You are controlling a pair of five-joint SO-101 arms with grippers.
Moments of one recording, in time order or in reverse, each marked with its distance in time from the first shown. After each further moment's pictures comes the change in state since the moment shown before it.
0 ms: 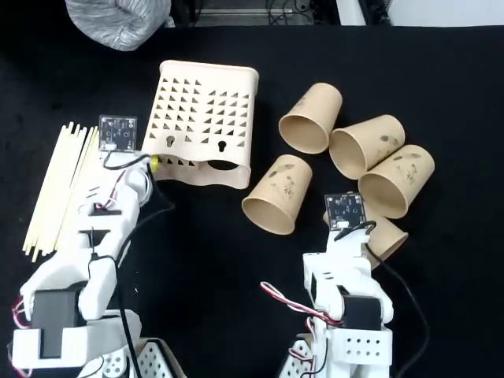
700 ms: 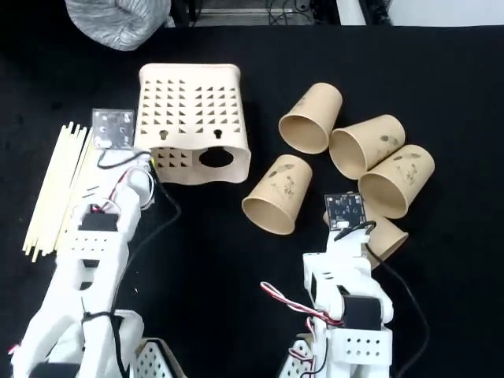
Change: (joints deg) left arm 4.1 -27.5 -1.1 31.5 7.3; right arm 0.0 0.0 0.0 0.0 0.0
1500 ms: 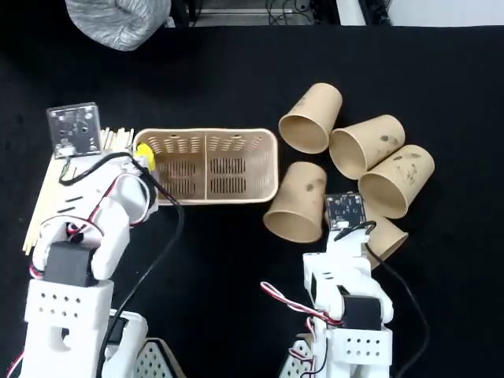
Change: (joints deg) left arm 6.7 -24.8 -17.9 37.6 14.8; right arm 0.0 0.0 0.0 0.0 0.0
